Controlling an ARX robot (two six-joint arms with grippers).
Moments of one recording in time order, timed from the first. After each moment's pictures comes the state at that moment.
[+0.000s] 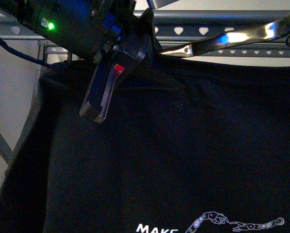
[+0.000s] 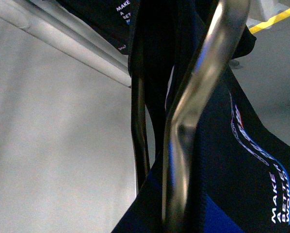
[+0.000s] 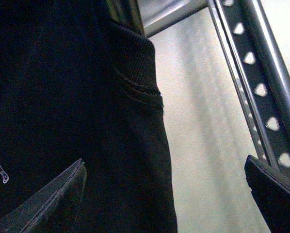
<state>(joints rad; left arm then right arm) -0.35 1.61 1.45 -0.40 0.68 1.30 -0.23 1.13 0.87 -0.02 -0.81 -1.34</state>
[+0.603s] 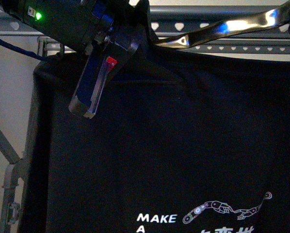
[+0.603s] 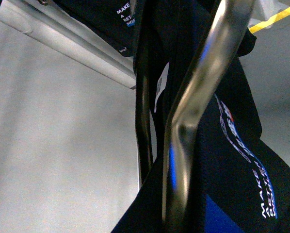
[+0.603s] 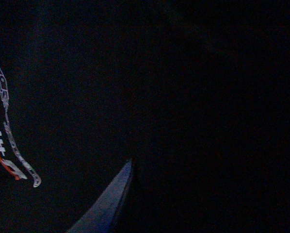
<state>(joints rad) -0.34 1.58 1.43 -0.39 0.68 1.33 -0.12 1.31 0.96 -0.09 -0.70 -1.36</state>
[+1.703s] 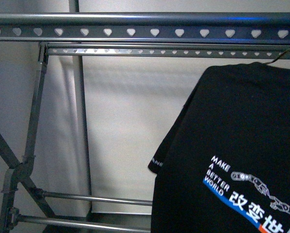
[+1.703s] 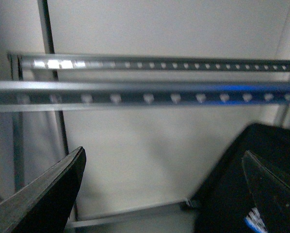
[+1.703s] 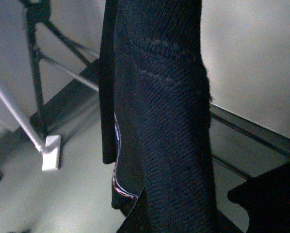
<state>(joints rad) 0.20 0.97 0.89 0.30 0.47 -0.08 -0.42 1.49 1.12 -0.25 -0.79 -0.53</state>
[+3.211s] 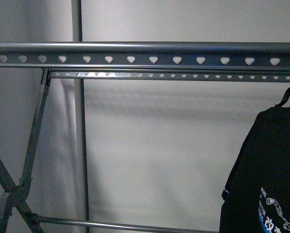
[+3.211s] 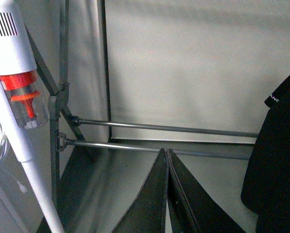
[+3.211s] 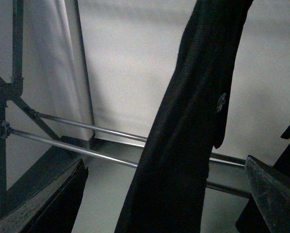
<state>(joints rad) 0.00 0.01 0.02 0.00 0.00 0.00 -0.20 1.05 0.07 0.96 -0.32 -0.05</state>
